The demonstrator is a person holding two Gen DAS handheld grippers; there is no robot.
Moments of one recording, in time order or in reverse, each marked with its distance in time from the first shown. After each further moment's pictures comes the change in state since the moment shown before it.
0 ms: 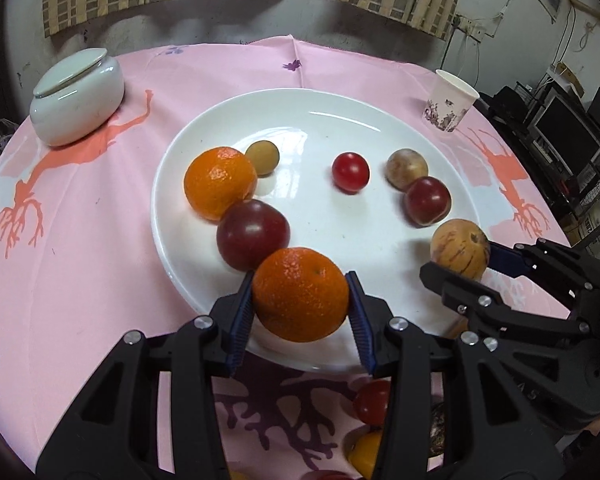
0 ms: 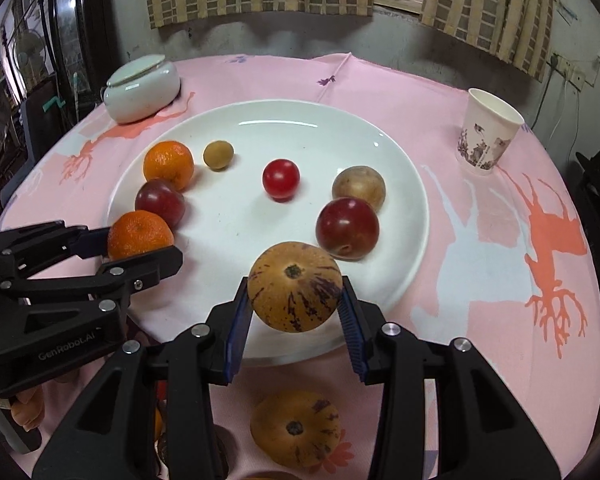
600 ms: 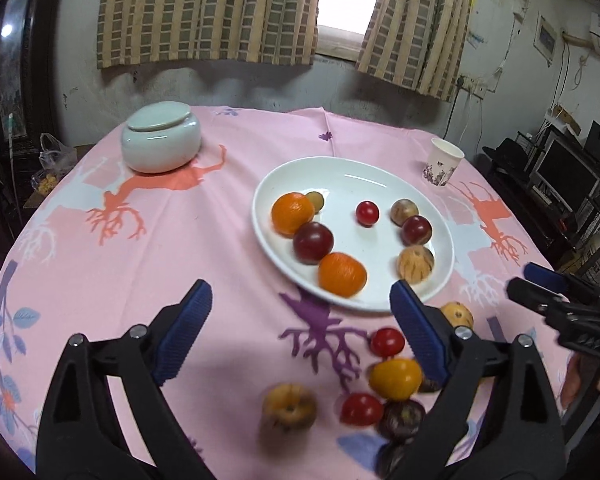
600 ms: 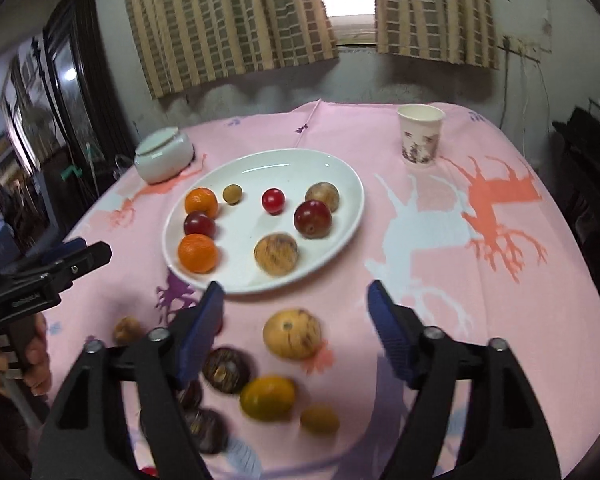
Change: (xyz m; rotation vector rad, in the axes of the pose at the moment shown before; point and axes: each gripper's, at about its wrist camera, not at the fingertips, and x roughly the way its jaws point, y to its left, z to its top) left arm -0.119 0.032 -0.049 -0.056 -0.237 0.046; right arm -0.116 -0.037 -0.065 0.209 -0.192 0.096
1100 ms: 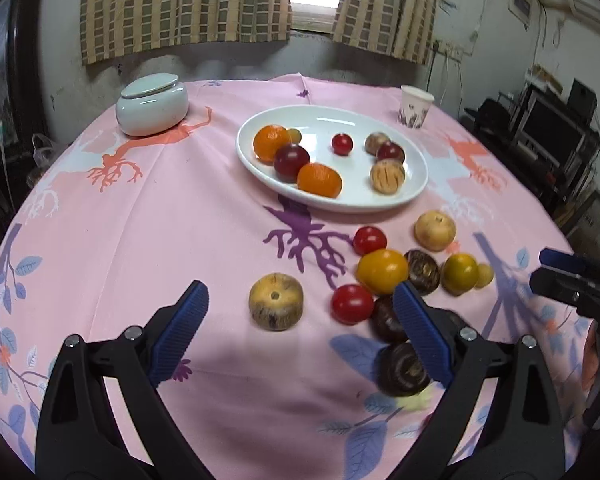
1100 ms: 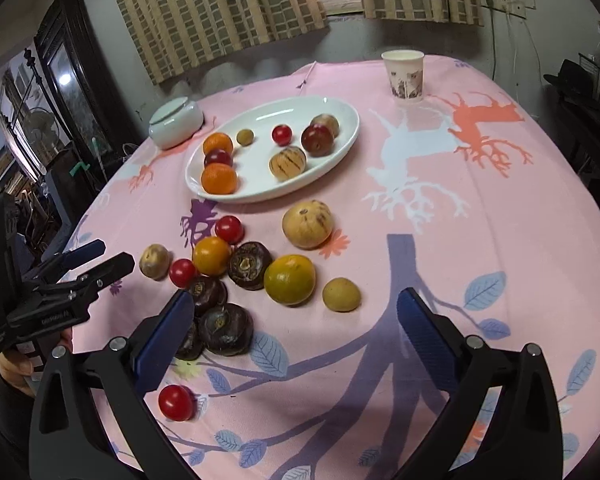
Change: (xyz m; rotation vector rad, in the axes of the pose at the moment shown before) left arm -0.020 -0.016 -0.067 0.116 0.075 -0.011; right arm -0.024 0.011 -0.066 0.066 0.098 0.031
